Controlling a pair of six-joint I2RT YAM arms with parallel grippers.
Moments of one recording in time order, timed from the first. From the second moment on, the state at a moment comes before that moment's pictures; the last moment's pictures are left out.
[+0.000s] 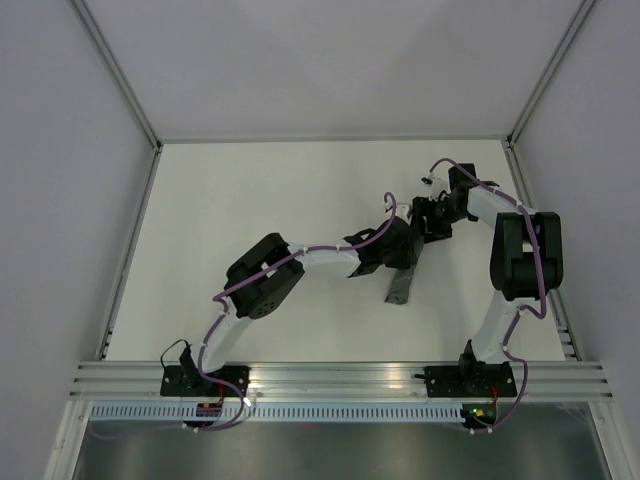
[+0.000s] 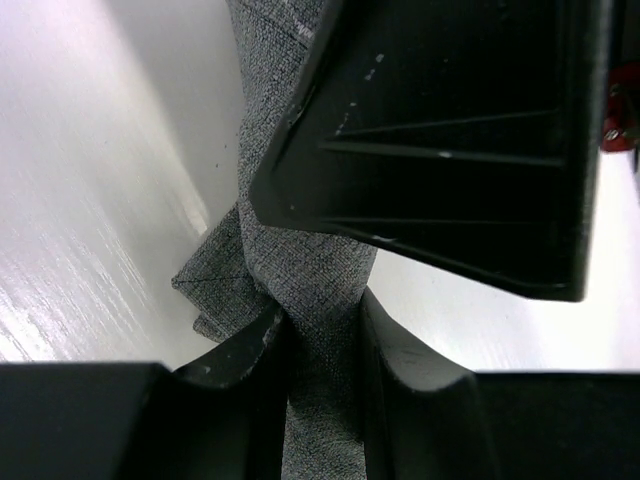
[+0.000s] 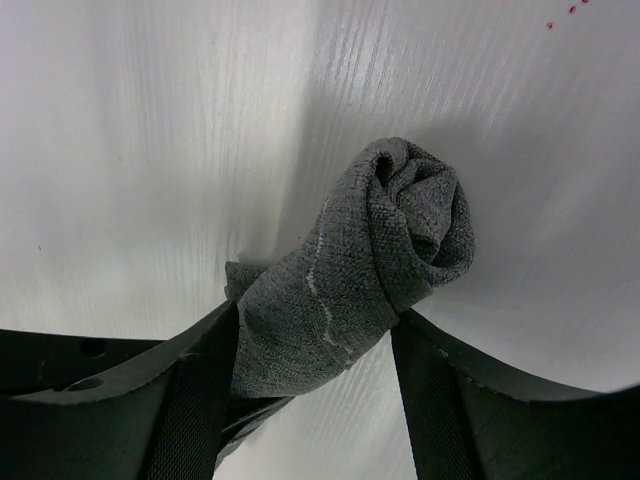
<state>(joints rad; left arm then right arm) -1.01 2.25 1.56 0.05 -0.10 -0.69 -0.01 1.90 1.27 -0.65 -0.52 -0.06</state>
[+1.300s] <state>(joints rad) -0.98 2.22 1.46 0.20 -0.09 -0.74 0.08 1.96 1.35 -0.60 -0.28 -0.03</state>
